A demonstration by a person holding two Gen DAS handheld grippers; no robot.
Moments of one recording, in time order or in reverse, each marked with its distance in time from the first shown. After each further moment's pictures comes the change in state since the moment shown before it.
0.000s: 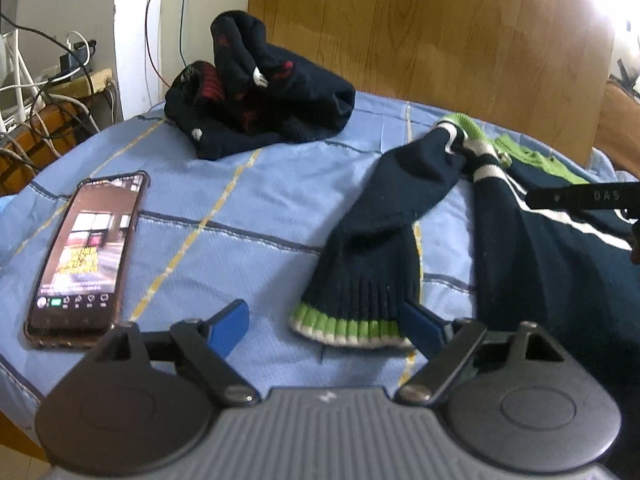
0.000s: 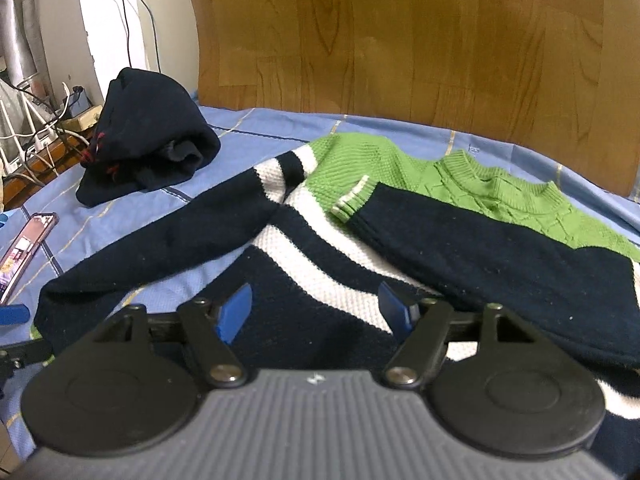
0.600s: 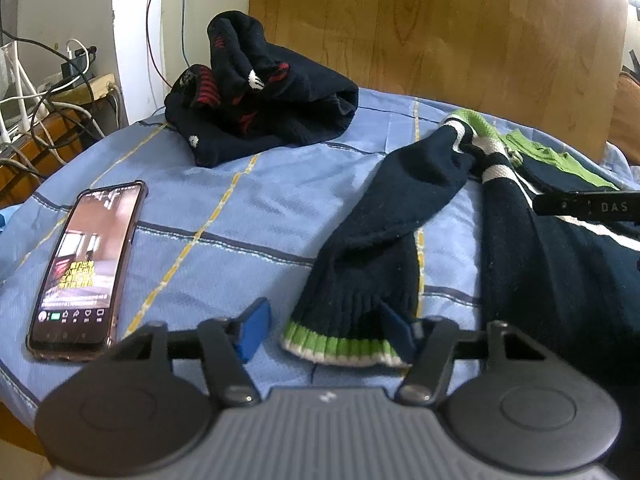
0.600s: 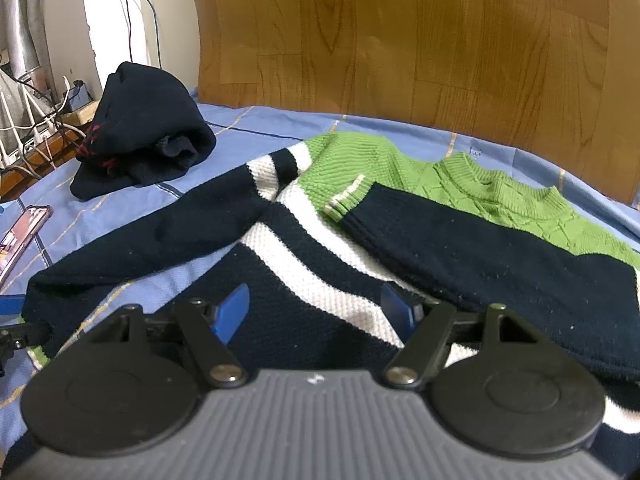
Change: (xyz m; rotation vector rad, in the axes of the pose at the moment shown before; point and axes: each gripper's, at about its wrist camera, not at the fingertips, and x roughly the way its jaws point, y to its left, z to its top) left arm 0.006 -0.013 0.011 0.006 0.013 0.049; right arm 0.009 -0.003 -0.001 -0.018 -0.009 0.014
